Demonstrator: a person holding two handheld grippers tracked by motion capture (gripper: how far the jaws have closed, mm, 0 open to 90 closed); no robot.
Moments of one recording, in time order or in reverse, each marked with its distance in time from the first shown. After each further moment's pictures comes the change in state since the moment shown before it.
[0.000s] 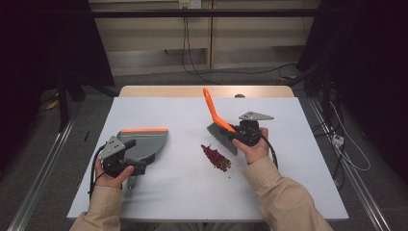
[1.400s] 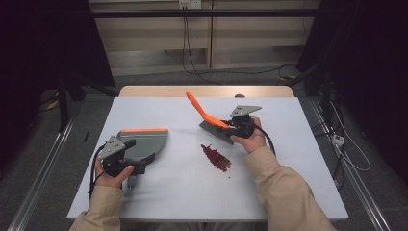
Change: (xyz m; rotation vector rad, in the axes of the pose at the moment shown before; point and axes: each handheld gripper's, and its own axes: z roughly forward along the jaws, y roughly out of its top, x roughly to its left) left arm 0.001 0.000 0.000 -0.002 0.001 -0.002; right arm -0.022 0.013 0.035 0.094 0.141 -0.280
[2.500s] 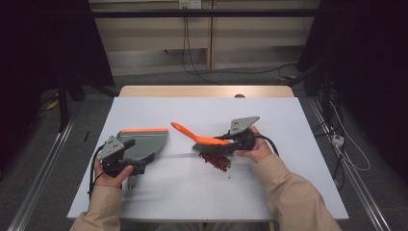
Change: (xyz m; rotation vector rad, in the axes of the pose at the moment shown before) left arm -0.001 0.001 -0.001 -0.004 0.009 -0.001; right arm 0.022 -0.018 -0.009 -0.007 0.315 -0.242
